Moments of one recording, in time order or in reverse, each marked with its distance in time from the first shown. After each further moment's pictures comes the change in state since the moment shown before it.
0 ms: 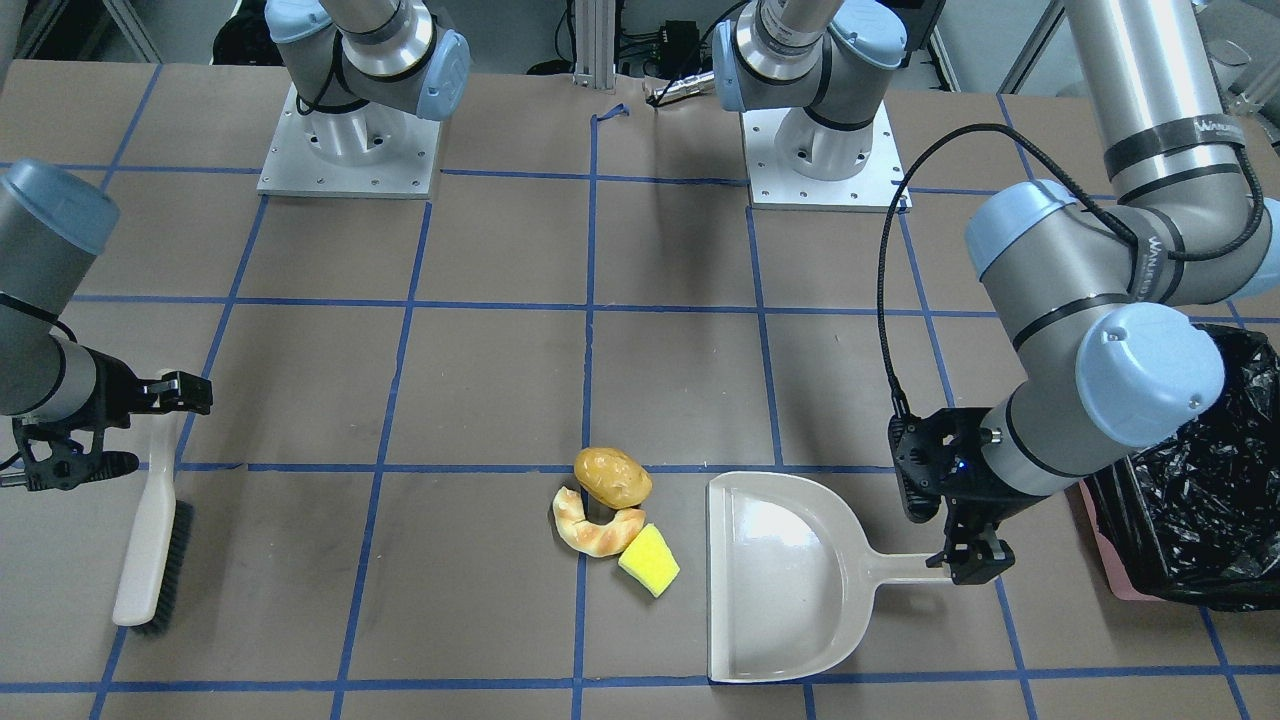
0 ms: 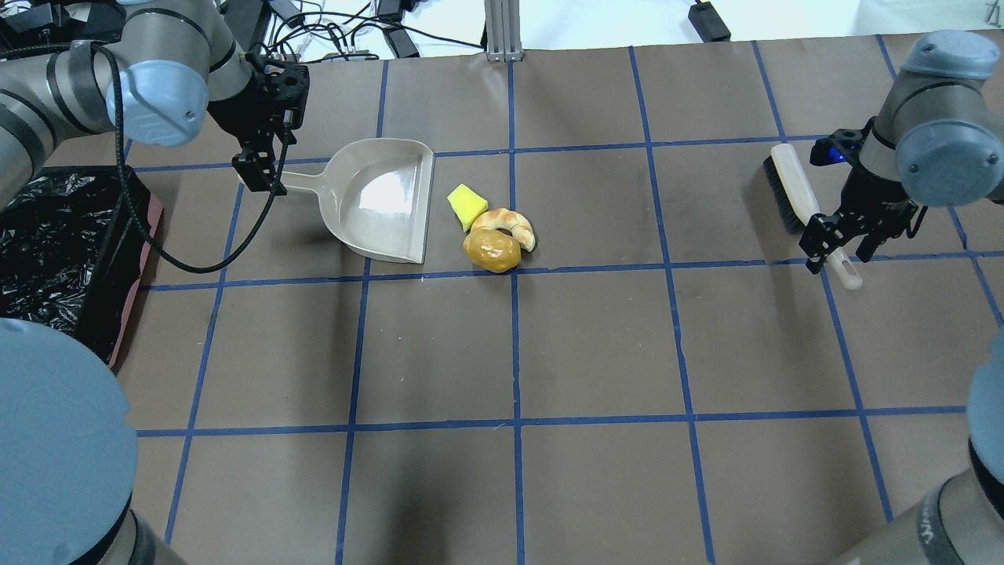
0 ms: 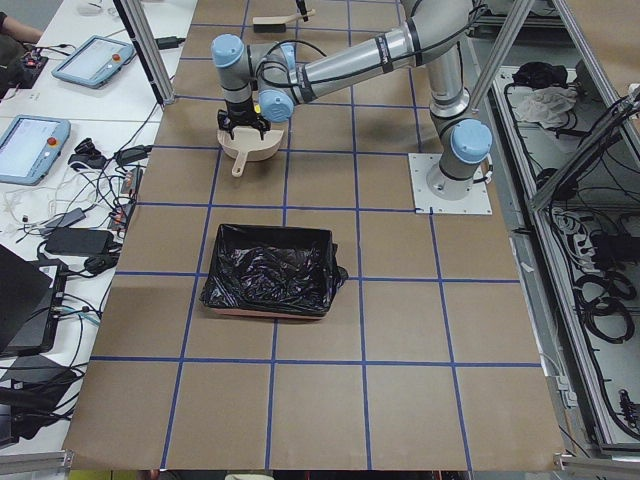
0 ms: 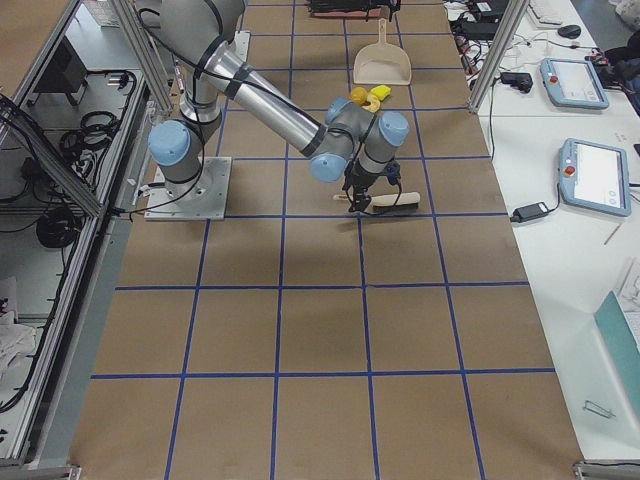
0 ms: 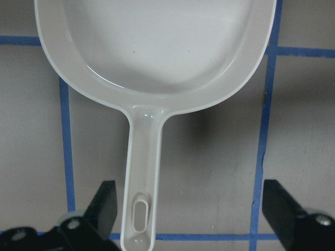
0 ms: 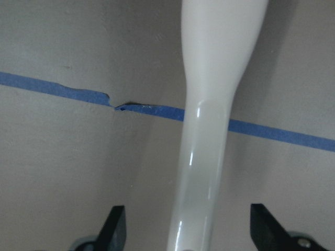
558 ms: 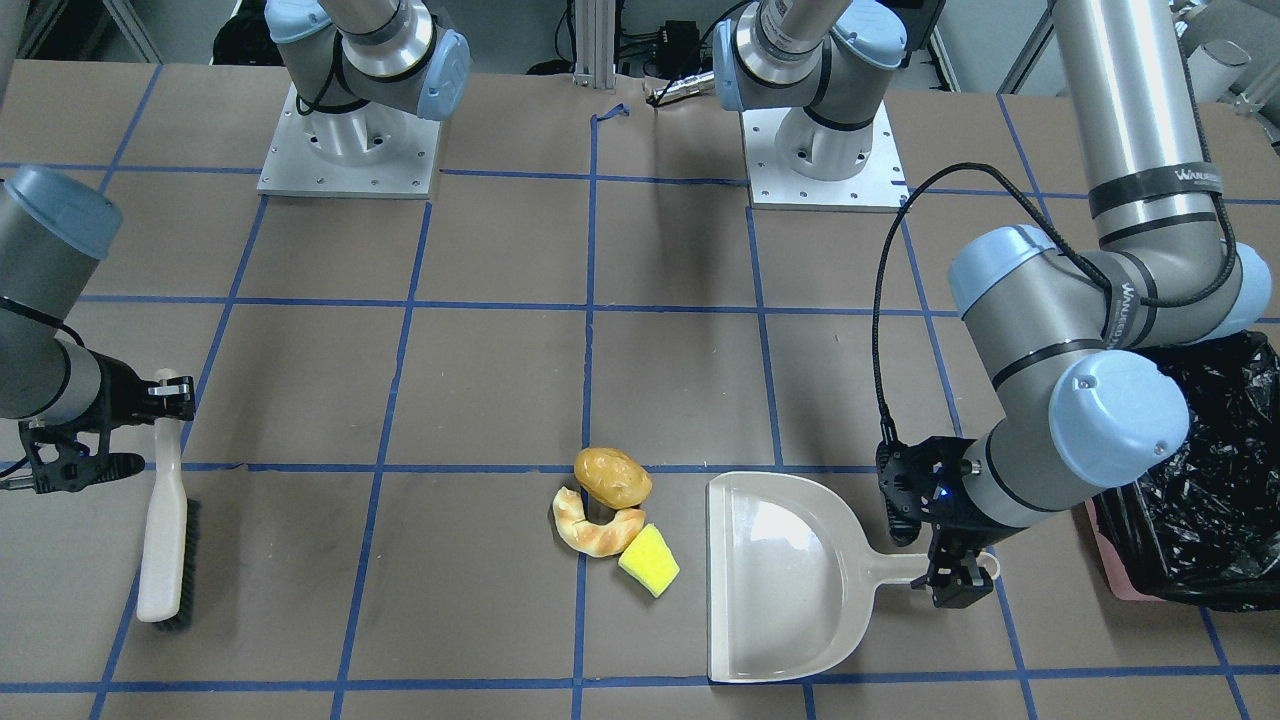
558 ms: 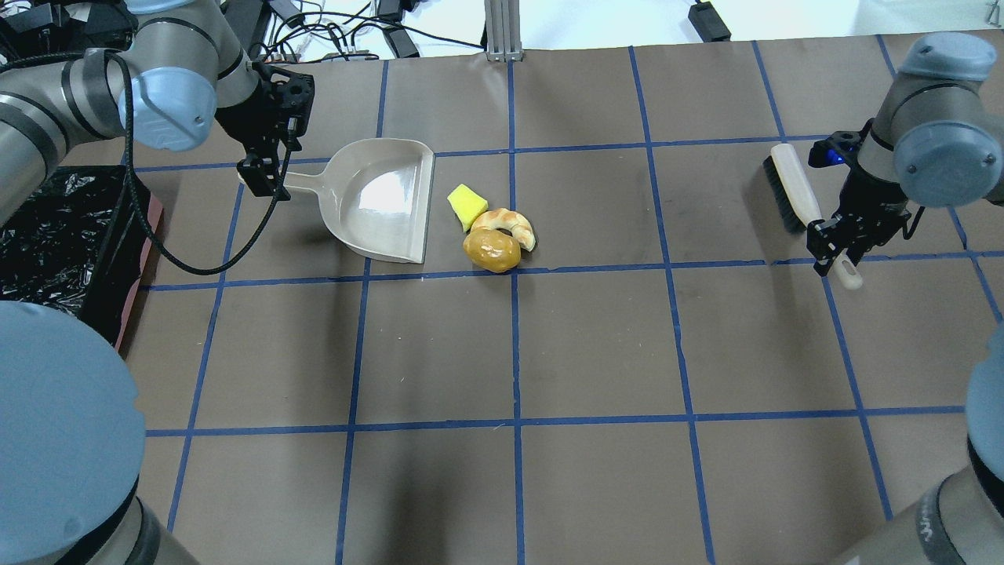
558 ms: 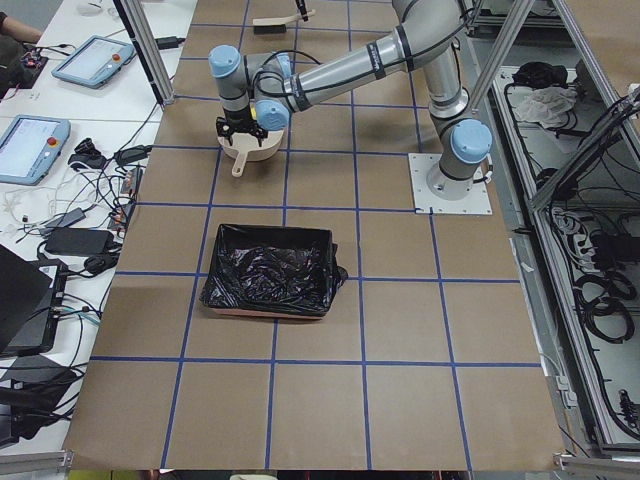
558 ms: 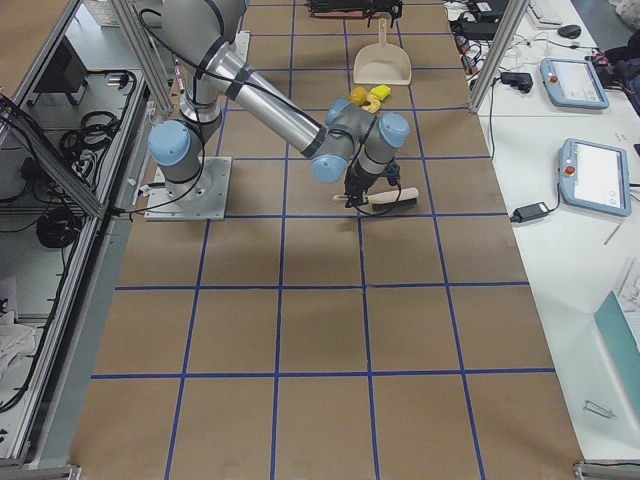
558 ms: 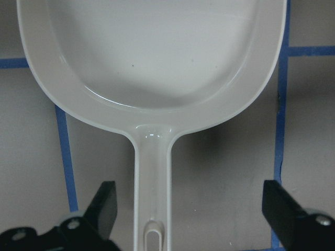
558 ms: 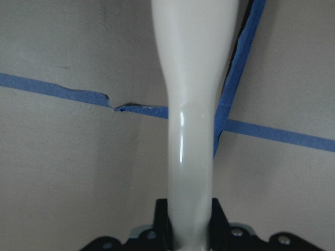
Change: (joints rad) left arm 0.010 -0.057 0.011 0.056 0.000 0.033; right arm 0.001 0.007 0.000 -0.001 0.000 0.009
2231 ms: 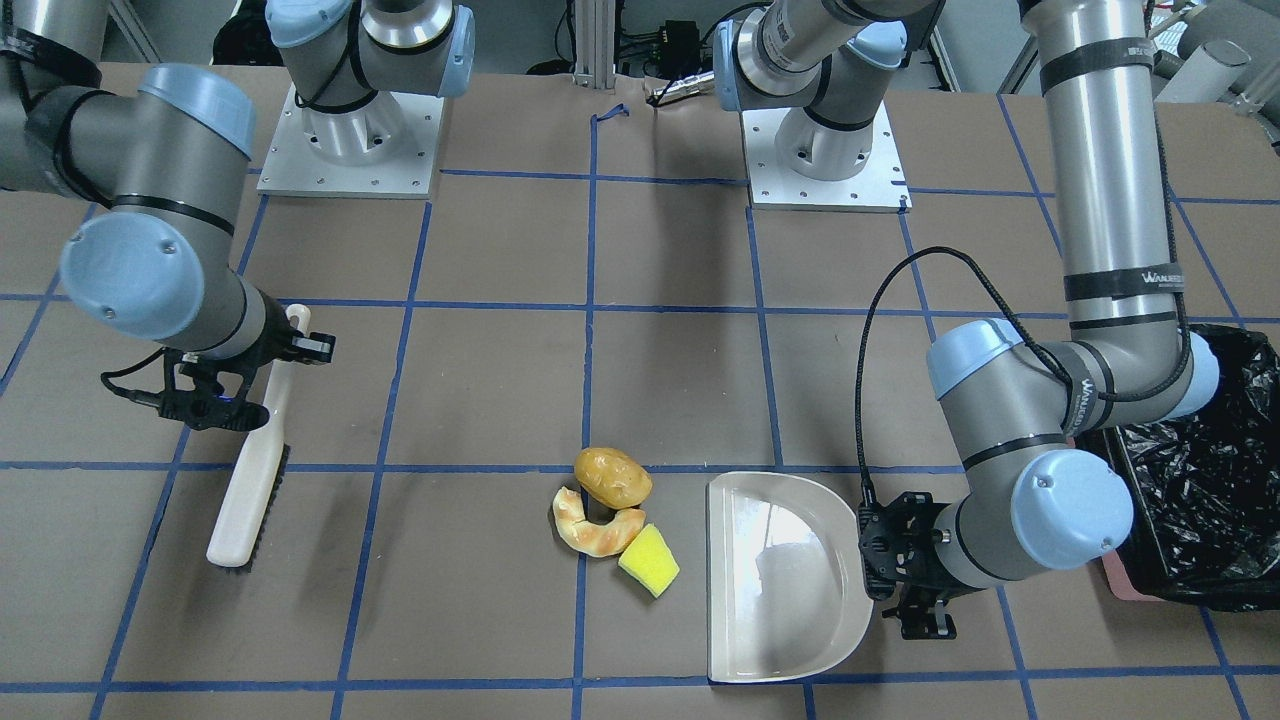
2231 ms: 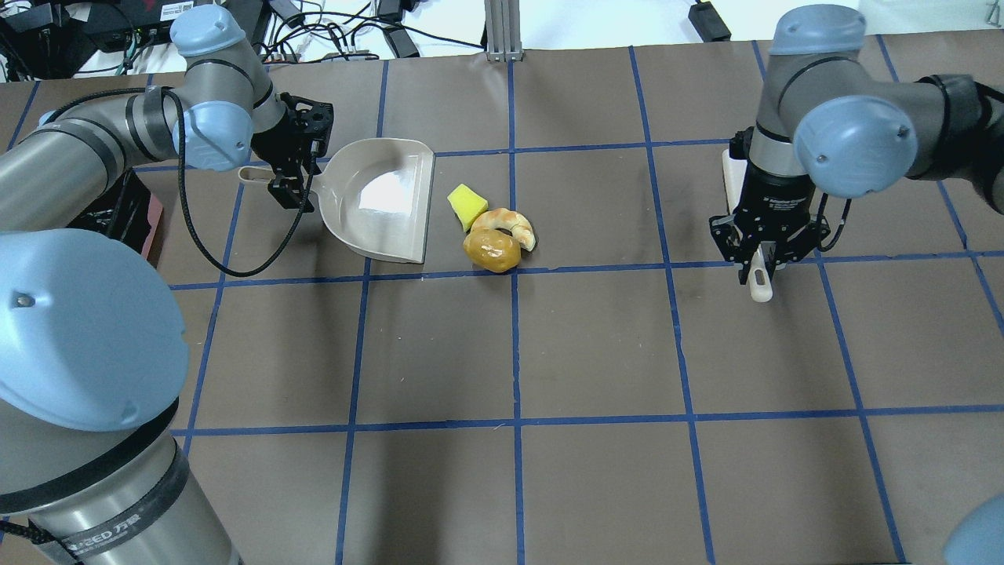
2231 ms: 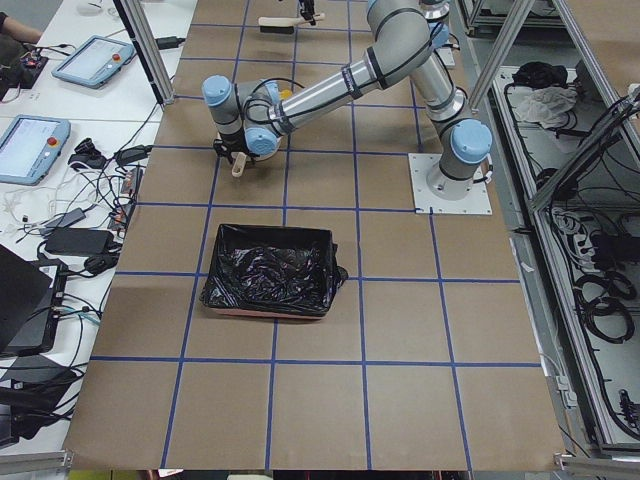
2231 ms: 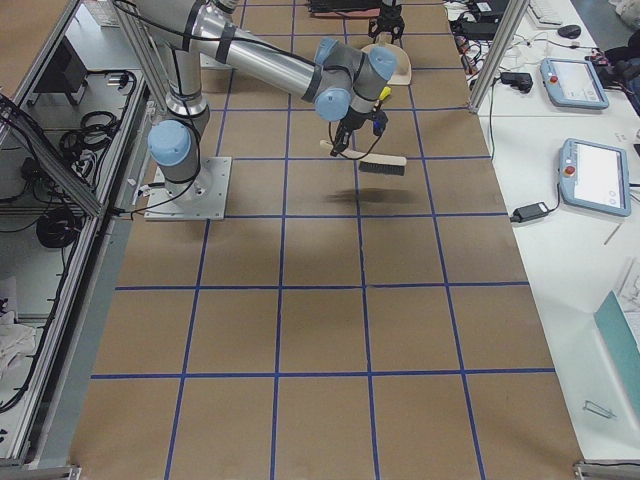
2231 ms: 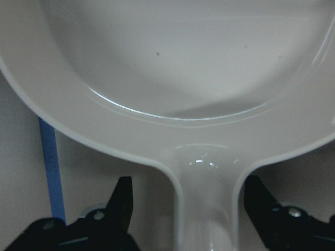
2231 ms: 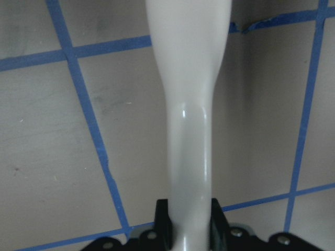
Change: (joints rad) left arm 0.002 -0.135 0.025 0.051 -0.019 -0.012; right arm 0.310 -0.140 -0.012 0.251 0.005 0.696
